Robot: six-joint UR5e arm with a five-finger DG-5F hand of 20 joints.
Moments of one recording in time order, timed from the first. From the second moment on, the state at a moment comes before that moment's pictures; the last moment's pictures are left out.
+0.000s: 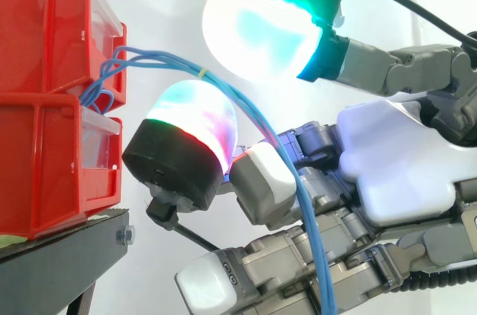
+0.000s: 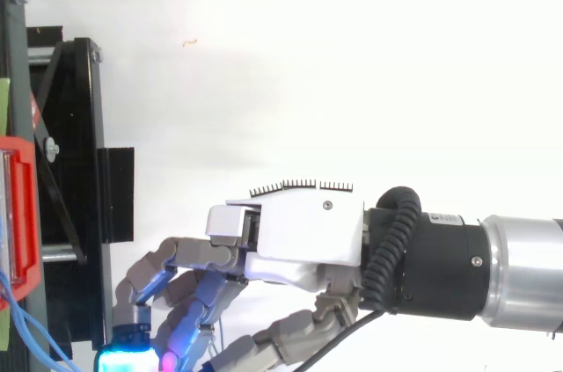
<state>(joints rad) 0.26 -2.36 -1.00 -3.11 -1.23 0.33</state>
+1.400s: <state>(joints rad) 0.26 -2.34 -1.00 -3.13 -1.23 0.32</state>
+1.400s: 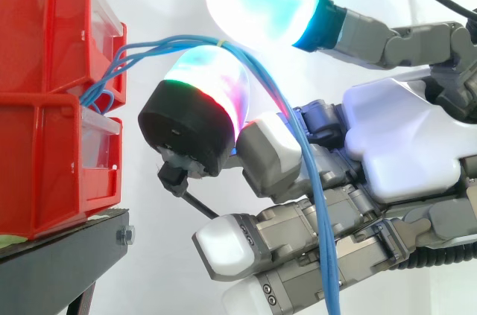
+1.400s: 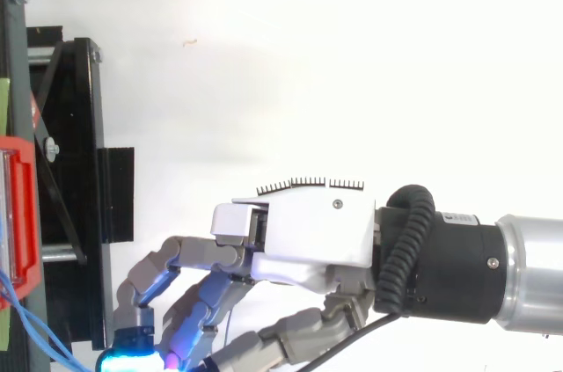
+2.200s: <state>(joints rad) 0.26 -2.34 -1.00 -3.13 -1.23 0.33</state>
